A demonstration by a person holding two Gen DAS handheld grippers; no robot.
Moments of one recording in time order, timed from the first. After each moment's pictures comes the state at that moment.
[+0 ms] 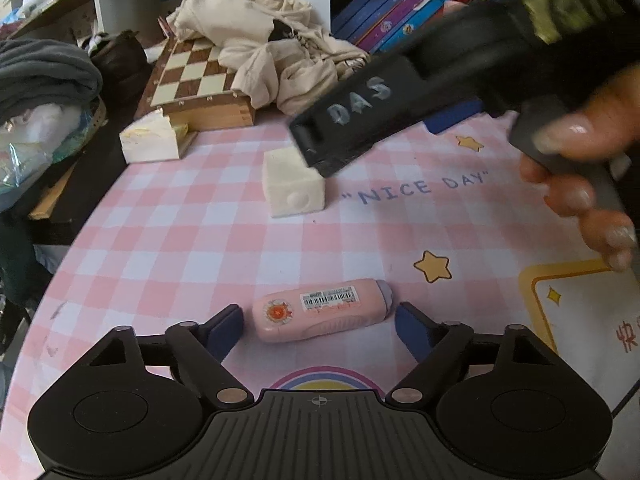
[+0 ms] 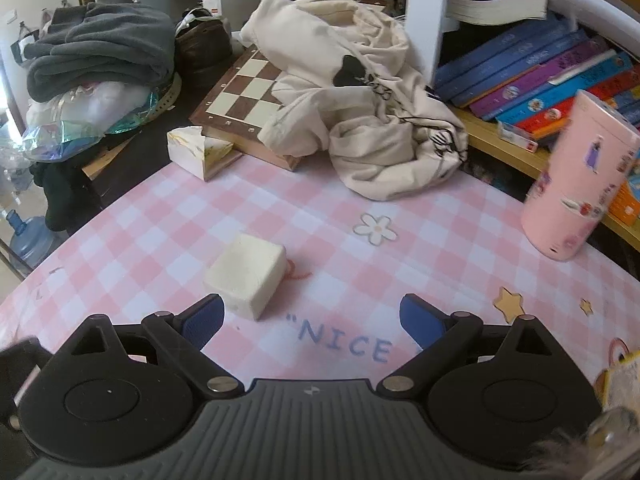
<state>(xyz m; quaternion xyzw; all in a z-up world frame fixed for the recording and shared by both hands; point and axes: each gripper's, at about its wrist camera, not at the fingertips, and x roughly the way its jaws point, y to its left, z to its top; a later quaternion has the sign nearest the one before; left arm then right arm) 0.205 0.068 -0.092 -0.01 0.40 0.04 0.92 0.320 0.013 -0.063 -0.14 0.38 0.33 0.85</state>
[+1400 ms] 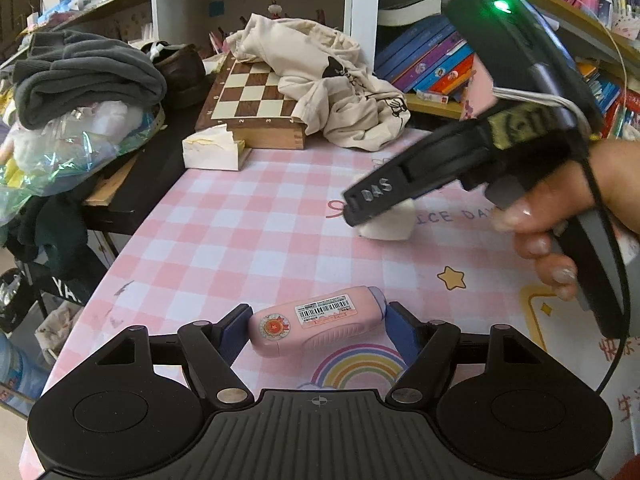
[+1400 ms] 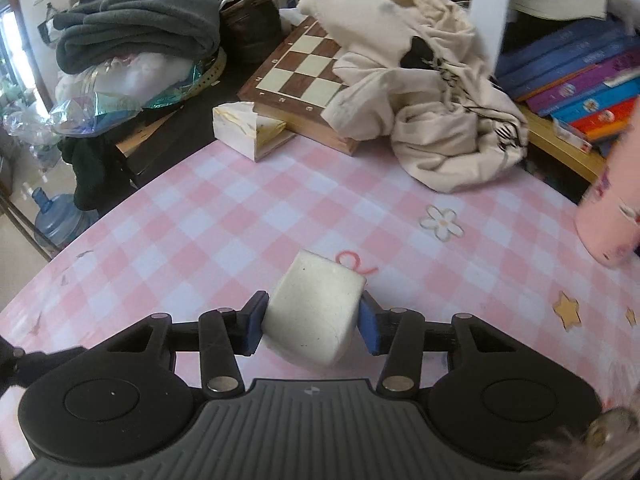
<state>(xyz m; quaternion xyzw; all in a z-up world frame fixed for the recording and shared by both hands) 0.158 0.091 -0.062 -0.04 0.37 0.07 0.93 0.307 0.038 -0.073 -0.15 0.40 0.37 0.83</state>
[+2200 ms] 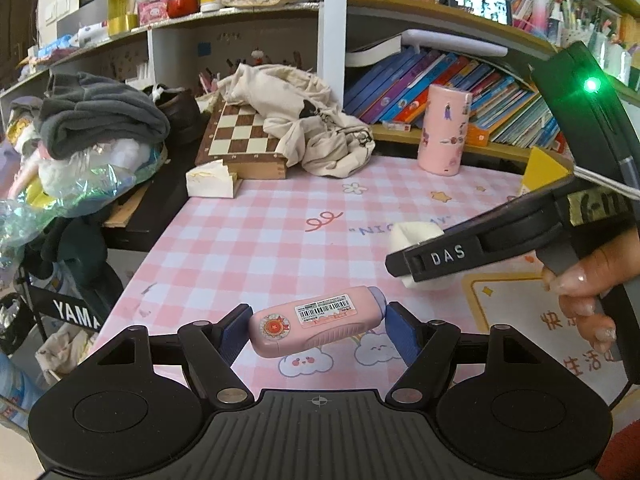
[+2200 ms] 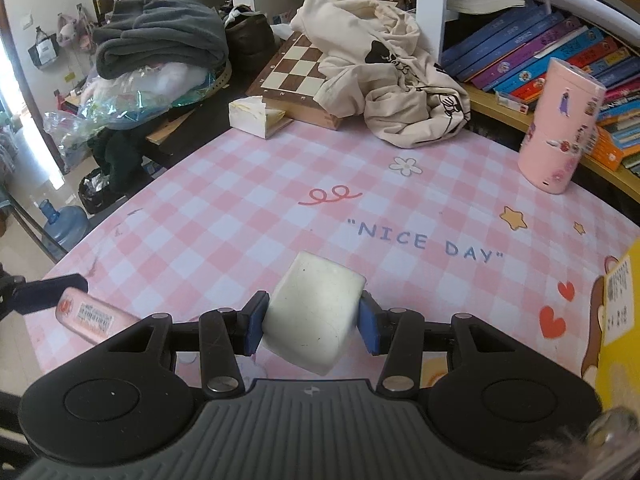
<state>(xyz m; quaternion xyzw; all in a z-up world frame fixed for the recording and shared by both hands) 0.089 0.076 -0.024 -0.02 0.32 0.04 0.95 0.212 -0.031 -0.044 -0.12 0.39 0.34 0.85</state>
